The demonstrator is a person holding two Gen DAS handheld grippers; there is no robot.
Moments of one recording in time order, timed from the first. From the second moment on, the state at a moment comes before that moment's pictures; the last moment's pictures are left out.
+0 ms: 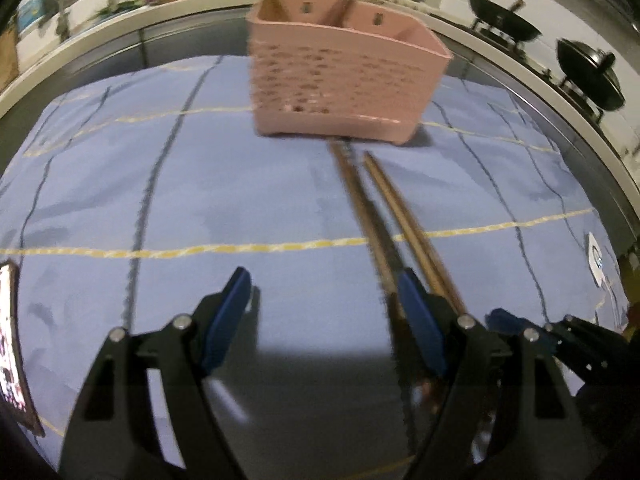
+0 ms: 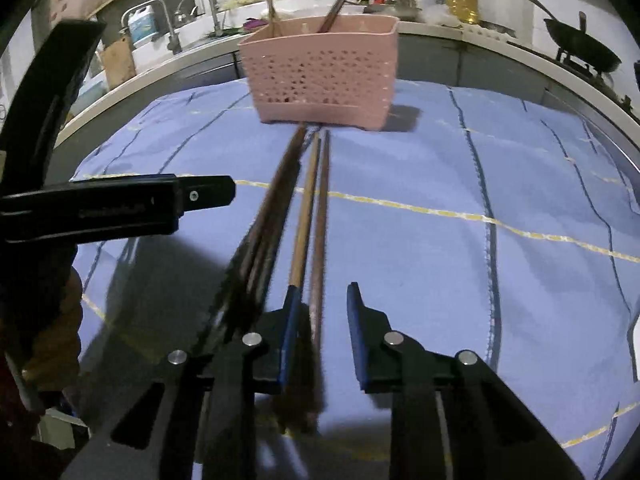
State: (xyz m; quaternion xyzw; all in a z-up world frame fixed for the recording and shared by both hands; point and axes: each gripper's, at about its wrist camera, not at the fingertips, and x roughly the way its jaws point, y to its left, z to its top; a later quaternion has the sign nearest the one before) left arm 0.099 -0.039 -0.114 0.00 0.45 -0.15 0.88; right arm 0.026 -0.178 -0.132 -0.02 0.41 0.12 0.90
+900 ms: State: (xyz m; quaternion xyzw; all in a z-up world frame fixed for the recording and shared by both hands) left arm 0.094 -0.013 -0.129 0.00 0.46 -0.13 0.88; right arm 0.025 -0.187 -0.135 0.00 0.41 0.12 0.90
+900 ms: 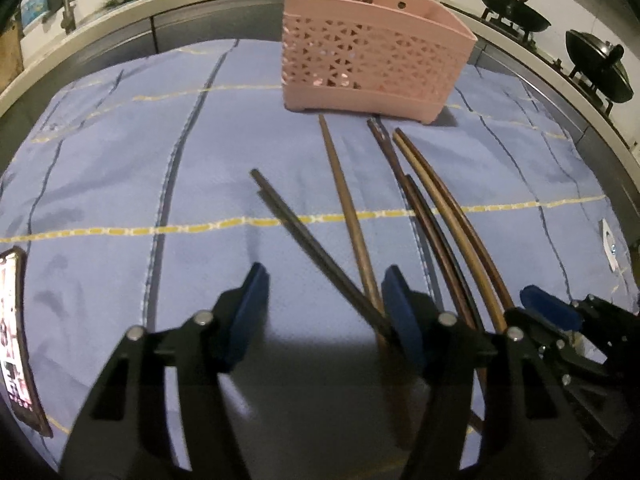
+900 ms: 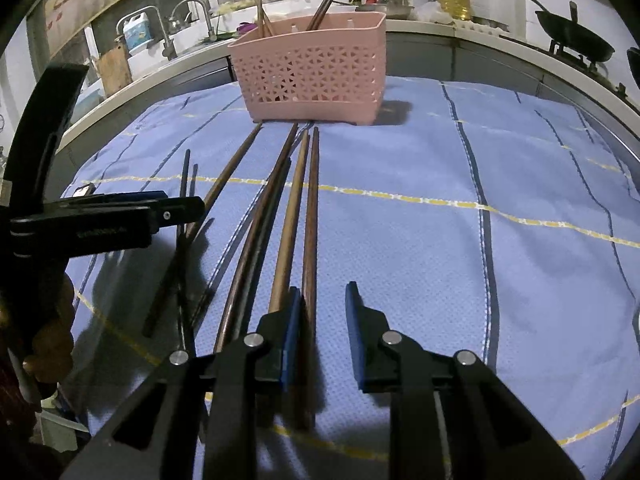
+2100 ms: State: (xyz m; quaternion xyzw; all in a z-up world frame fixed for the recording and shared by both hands) left arm 0.175 -0.006 -0.120 0.04 0.46 -0.13 0.88; right arm 0.152 -0.165 -0.121 -0.02 0.45 0.16 0.88
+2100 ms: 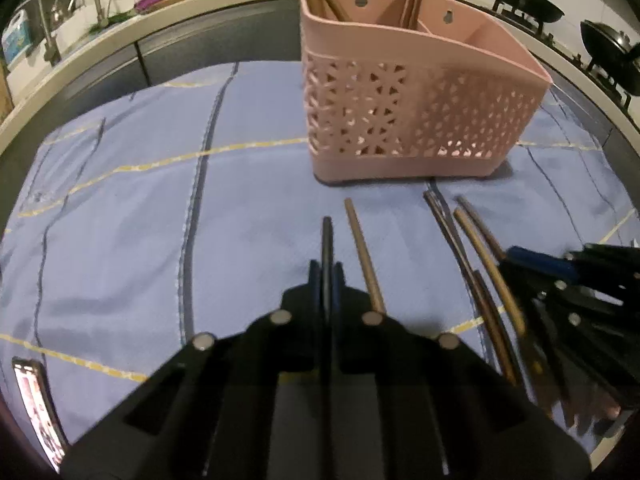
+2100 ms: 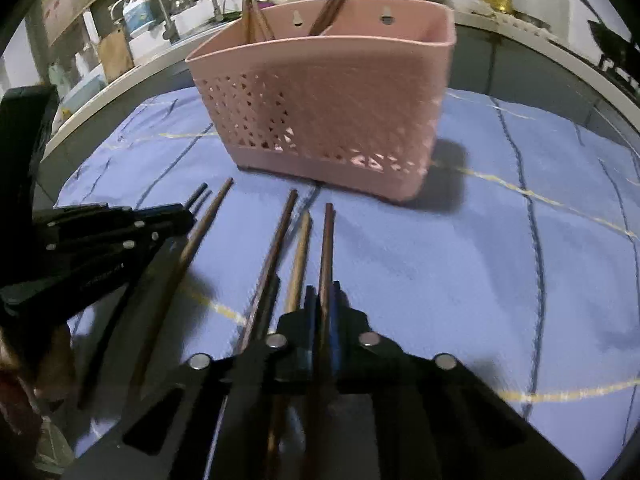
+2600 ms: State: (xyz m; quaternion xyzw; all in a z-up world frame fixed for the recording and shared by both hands) left arm 0.112 0.046 0.034 -0.06 0.30 -0.18 0.94; right arm 0.069 -0.208 0.008 0.07 0.24 0.21 0.95
